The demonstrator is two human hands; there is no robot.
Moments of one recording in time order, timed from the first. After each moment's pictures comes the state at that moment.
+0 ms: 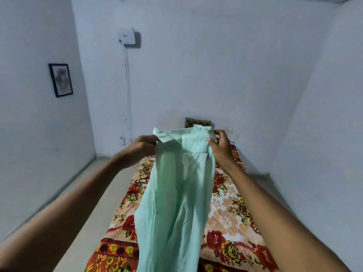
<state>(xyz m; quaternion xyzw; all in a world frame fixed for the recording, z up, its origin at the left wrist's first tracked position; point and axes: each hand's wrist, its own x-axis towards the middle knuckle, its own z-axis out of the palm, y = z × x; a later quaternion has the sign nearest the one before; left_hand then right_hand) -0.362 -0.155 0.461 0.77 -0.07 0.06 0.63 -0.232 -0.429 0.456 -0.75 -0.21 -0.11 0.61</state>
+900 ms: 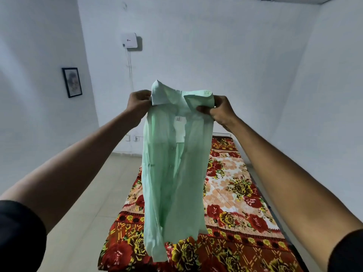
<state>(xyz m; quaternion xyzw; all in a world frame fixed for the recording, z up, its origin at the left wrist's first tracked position) -0.500 -0.204 0.572 0.73 0.03 0.31 0.61 -0.386 -0.470 0.571 -0.75 -0.31 -0.09 0.58</state>
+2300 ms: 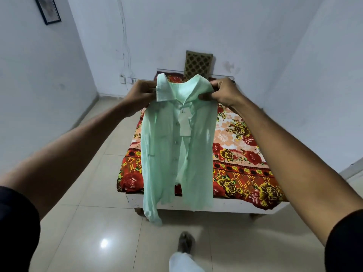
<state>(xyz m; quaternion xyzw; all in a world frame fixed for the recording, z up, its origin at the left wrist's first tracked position) -0.591 -0.173 0.402 0.84 -0.02 0.14 0.53 -0.477 -0.457 0.434 -0.84 -0.27 0.04 0.47</state>
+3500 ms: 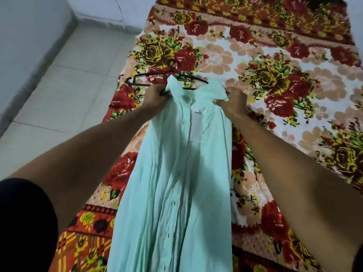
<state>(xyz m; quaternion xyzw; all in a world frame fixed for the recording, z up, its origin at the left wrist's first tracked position) 0.096 0.037 -0.126 0.88 0.24 0.08 0.40 0.206 -0.215 -0.110 -0.92 -0.11 0.07 0.38</state>
